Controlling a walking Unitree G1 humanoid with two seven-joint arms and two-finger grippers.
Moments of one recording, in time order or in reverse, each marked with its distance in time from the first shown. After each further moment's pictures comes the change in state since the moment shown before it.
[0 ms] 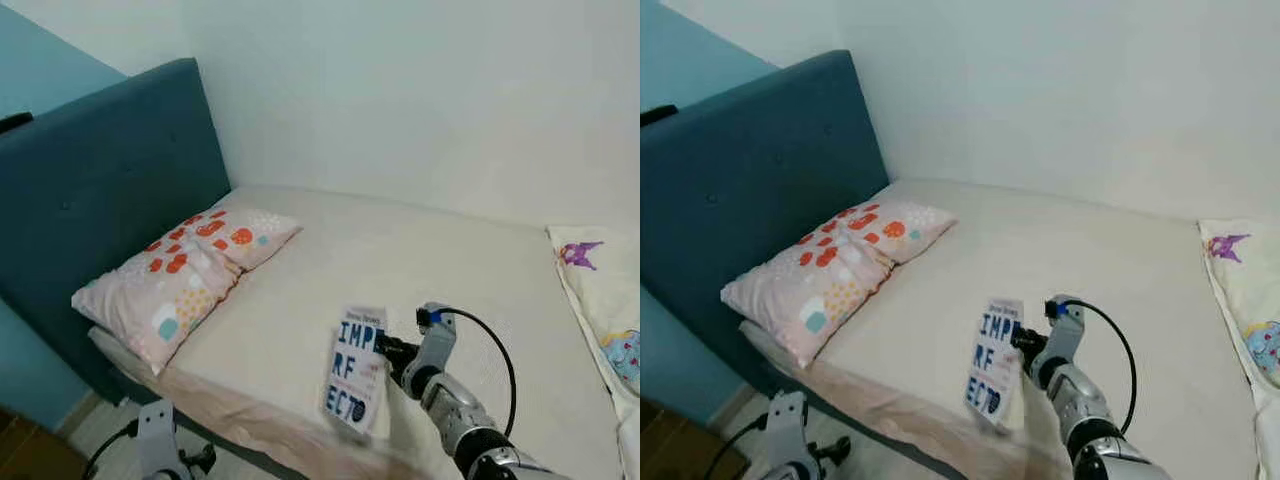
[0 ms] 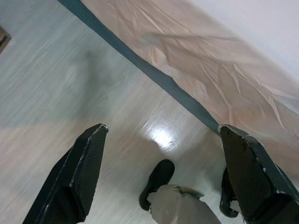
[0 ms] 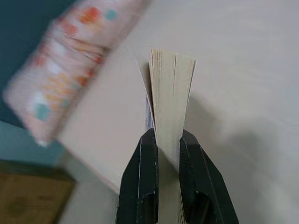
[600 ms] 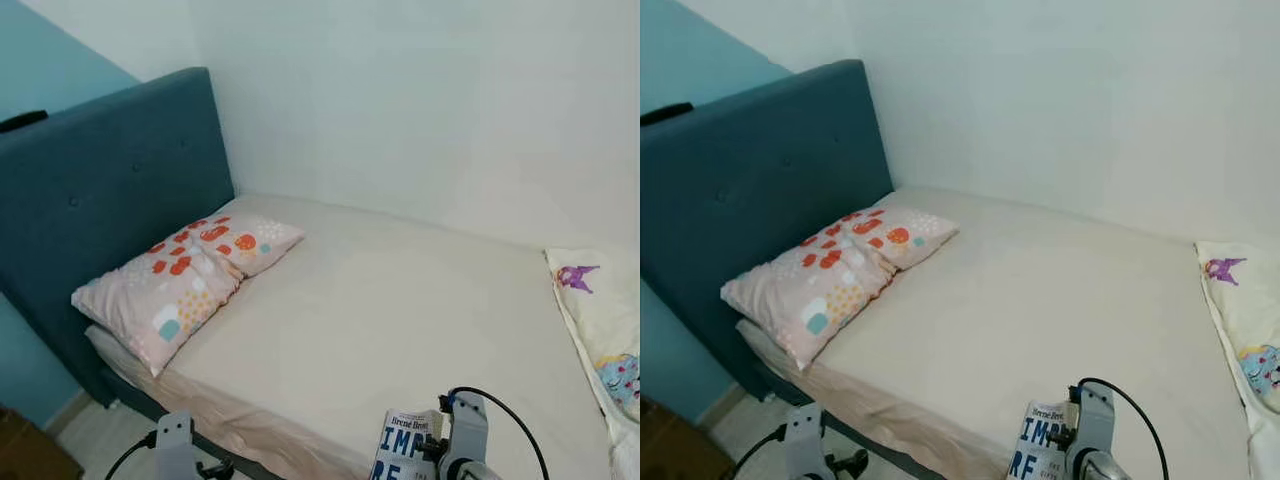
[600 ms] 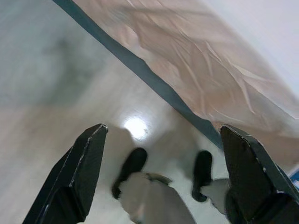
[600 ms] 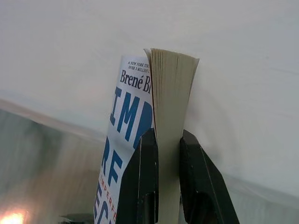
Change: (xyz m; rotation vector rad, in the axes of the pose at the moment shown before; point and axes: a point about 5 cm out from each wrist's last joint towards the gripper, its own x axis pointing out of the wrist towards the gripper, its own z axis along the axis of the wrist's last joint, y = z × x) left arm -0.001 -0.028 -0.024 -0.028 0.068 -0.064; right arm -0.049 -0.044 -0.085 -0.062 0.343 -0.315
